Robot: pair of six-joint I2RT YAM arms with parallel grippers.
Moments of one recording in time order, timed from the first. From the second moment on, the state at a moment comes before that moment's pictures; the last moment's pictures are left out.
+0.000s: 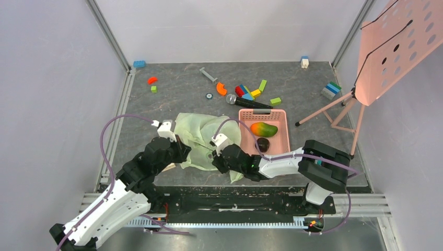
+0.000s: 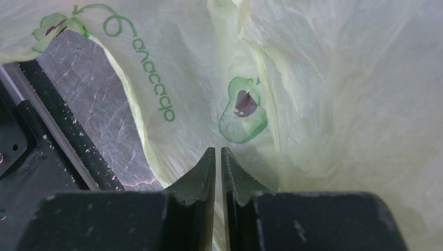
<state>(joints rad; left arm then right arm) -0.70 0.54 0.56 -0.57 -0.20 -0.60 1.16 1.66 0.68 0.43 0.15 0.34</state>
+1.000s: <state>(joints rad) -0.70 0.50 0.55 -0.46 -0.16 -0.61 1.10 1.80 1.01 0.27 0.24 0.29</state>
